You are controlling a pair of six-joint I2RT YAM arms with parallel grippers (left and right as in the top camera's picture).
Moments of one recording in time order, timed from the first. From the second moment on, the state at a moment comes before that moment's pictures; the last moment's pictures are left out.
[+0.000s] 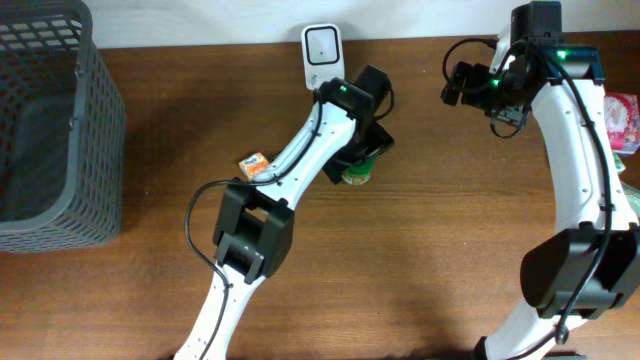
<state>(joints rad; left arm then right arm) -0.62 2.48 2.32 -1.27 0.13 -1.17 -0.06 1.90 1.90 -1.14 -0.18 0.26</state>
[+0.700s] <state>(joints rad) -0.15 2.49 2.91 -1.69 -0.19 -0.66 -0.06 1.90 1.90 -1.13 -0.18 0.26</state>
